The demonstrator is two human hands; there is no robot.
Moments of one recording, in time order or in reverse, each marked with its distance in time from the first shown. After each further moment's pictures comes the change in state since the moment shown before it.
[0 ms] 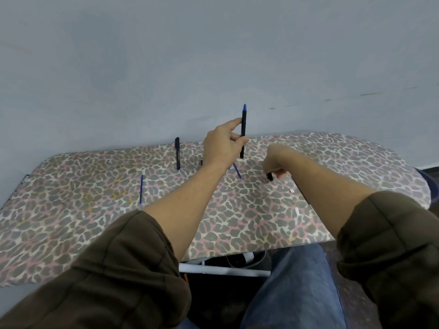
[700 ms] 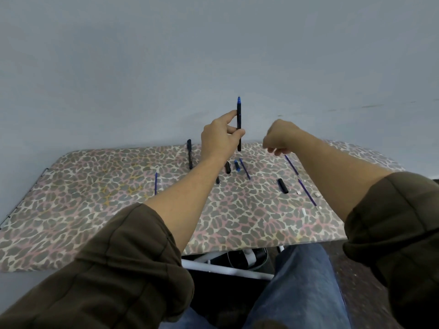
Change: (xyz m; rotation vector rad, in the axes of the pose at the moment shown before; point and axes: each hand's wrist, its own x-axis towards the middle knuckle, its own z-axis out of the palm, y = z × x) left_hand -0.004 0.005 -0.050 -0.006 0.108 0.029; right_hand -0.025 -0.031 -0.044 0.240 0.261 -0.101
